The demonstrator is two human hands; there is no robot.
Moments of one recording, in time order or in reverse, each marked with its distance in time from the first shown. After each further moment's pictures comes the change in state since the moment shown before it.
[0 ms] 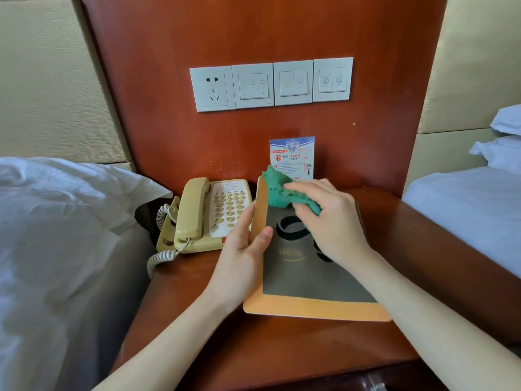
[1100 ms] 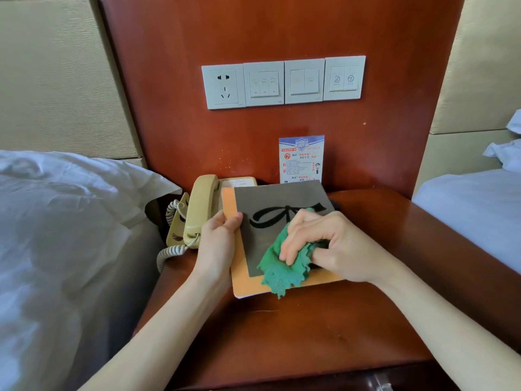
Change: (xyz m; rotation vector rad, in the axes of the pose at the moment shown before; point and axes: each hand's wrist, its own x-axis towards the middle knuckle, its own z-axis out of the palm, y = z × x) left_hand 0.014 0.004 -0.030 -0.225 0.337 -0.328; right_hand -0.013 -0.011 -0.020 0.386 -0.657 0.025
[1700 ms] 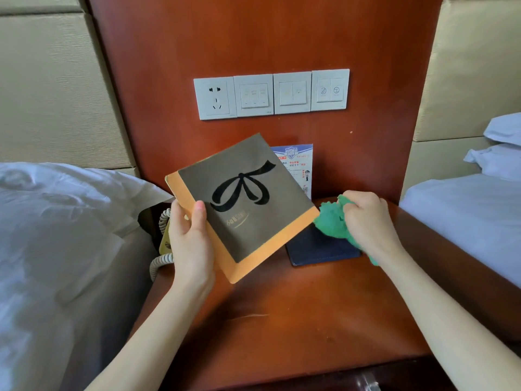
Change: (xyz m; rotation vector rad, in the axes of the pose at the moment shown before) left_hand 0.007 0.005 -0.006 -0.089 0.224 0.458; right_hand -0.007 0.033 -0.037 -0.336 0.688 0.558
